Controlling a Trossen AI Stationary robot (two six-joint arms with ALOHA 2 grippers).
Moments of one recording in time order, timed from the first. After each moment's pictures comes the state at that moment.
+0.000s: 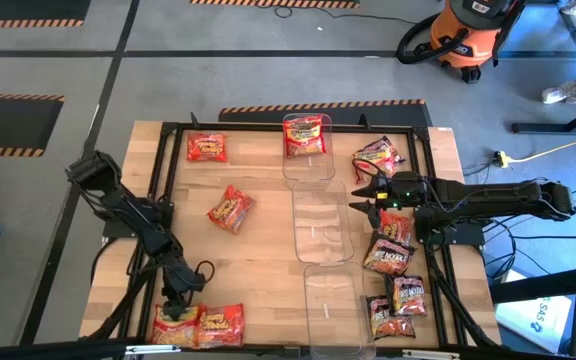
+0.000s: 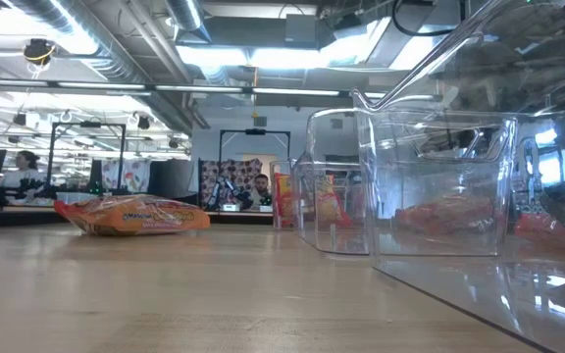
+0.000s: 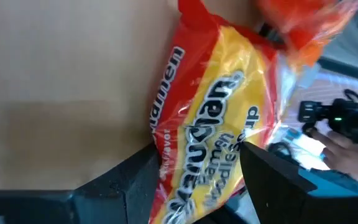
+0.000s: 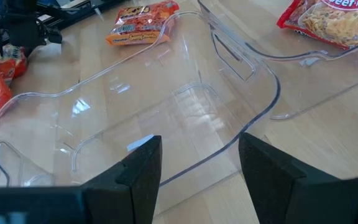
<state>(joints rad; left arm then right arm) -0.85 1.48 0.32 0.39 0.54 -1.41 -0.14 0.77 0.33 -0.06 -0.01 0.33</state>
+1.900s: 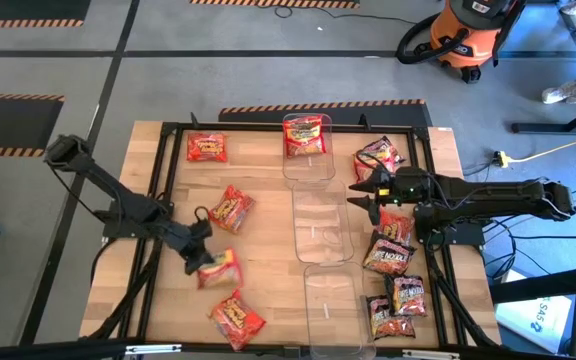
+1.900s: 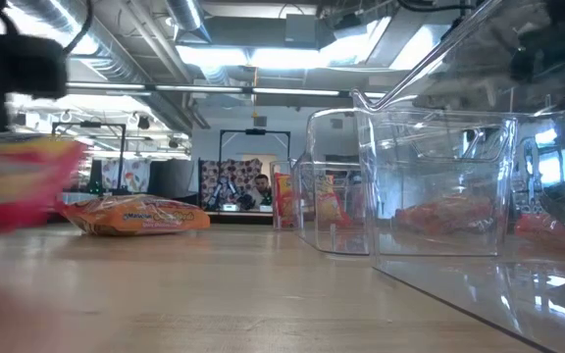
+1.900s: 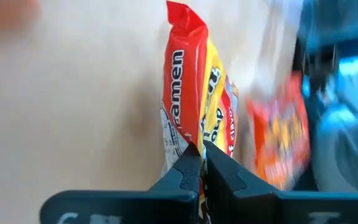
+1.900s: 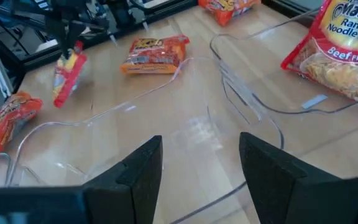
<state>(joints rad) -0.55 0.83 0.31 -0.20 -0.08 -1.09 -0.14 0.77 0.40 -0.05 -0.01 0.28</state>
